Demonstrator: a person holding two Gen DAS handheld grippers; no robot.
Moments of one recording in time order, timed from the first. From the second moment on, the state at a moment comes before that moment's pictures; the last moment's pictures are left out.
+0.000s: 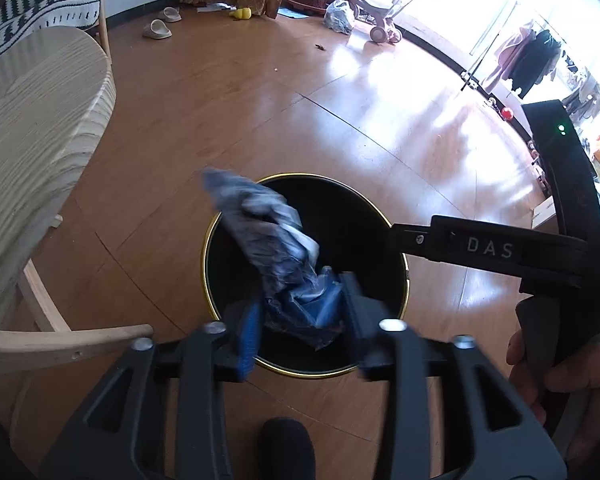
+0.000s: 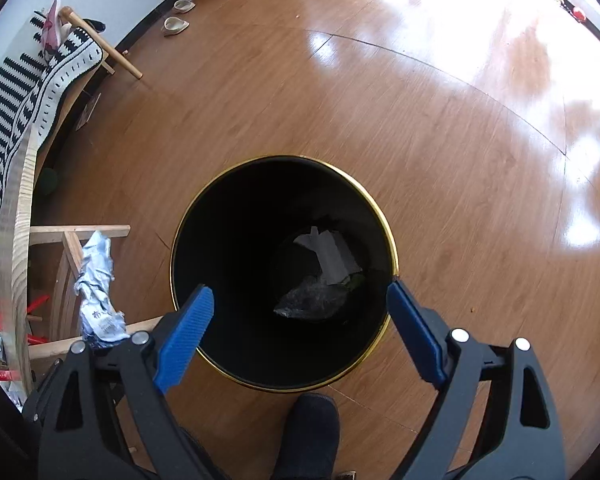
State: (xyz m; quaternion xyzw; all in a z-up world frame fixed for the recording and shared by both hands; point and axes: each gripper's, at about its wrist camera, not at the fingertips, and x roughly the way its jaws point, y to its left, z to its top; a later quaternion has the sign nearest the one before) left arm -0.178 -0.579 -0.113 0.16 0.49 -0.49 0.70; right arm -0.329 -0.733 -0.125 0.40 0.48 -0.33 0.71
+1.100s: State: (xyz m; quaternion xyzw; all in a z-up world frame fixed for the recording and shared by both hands) left arm -0.090 -0.336 0.023 0.16 0.39 -0.36 0.83; right arm -0.149 -0.521 0.019 0.24 0.43 -0.16 0.85
